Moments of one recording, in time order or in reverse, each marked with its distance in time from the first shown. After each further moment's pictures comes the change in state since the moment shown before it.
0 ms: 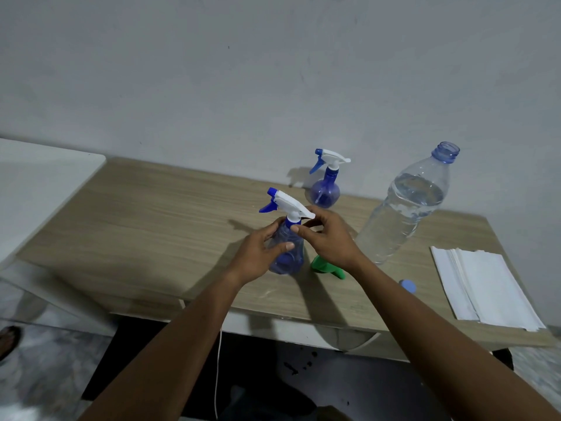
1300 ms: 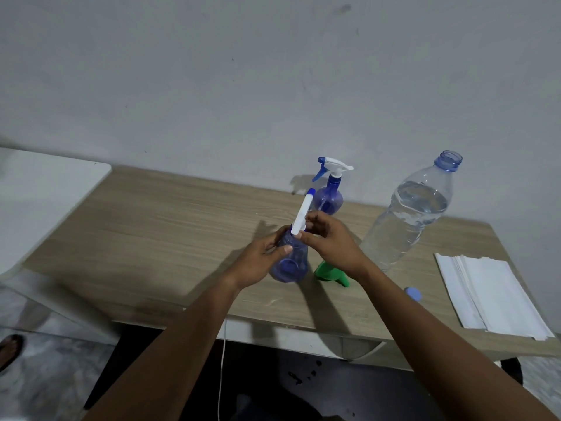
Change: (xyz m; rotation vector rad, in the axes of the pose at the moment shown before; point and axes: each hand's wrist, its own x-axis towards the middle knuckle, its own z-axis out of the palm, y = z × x) left_hand 0.006 -0.001 -0.009 -0.035 -0.102 -0.015; right_hand 0.004 -0.001 0.000 0.247 -0.033 0.075
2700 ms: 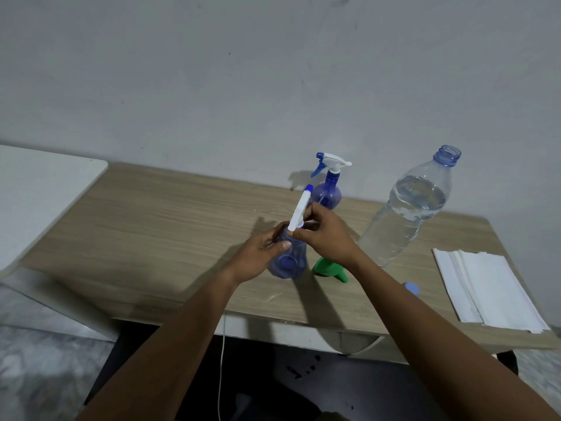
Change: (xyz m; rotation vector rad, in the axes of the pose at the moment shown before) left_hand -0.001 0.006 0.000 -0.023 -0.018 -0.038; right_hand 0.008 -0.003 0.006 -0.144 0.054 0.033
